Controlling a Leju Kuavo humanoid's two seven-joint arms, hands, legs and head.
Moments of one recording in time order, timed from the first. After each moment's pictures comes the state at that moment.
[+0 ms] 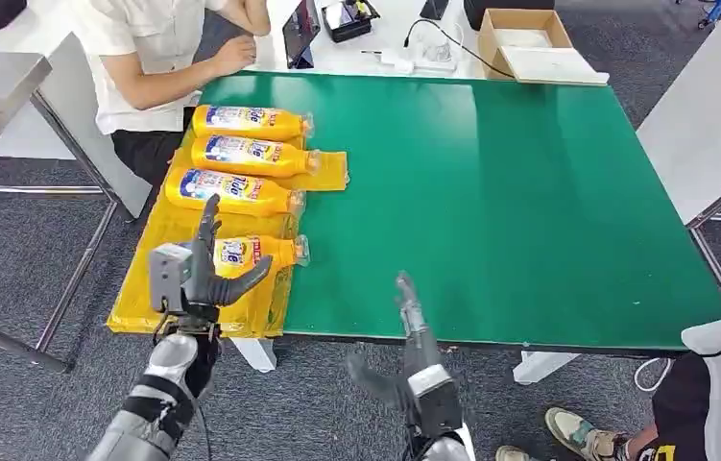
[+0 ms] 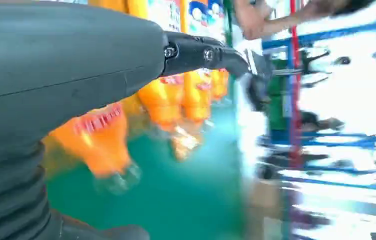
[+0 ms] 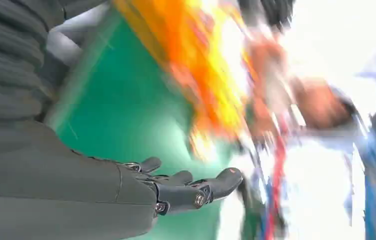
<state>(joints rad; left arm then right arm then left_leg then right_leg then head) -0.22 -0.13 -0.21 -1.18 -0.05 0.12 -0.43 0.00 0.12 0.55 -1.34 0.13 -0.37 -0.70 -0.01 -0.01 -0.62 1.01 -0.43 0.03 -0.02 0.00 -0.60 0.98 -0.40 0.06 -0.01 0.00</state>
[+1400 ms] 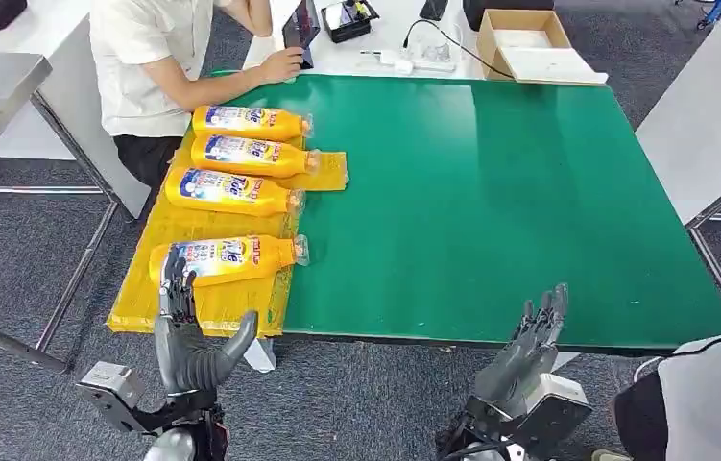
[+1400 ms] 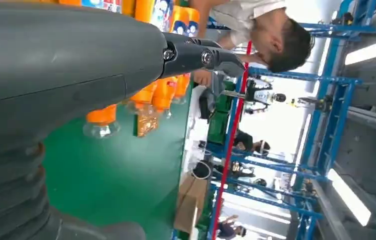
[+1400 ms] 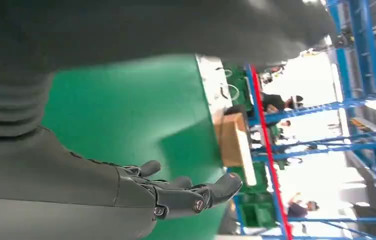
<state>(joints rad) 0.14 -0.16 -0.37 -1.59 0.01 0.32 -0.59 0.15 0.24 0.34 -1.64 0.03 -0.66 -0.70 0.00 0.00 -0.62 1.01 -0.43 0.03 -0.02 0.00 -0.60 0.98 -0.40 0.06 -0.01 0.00</state>
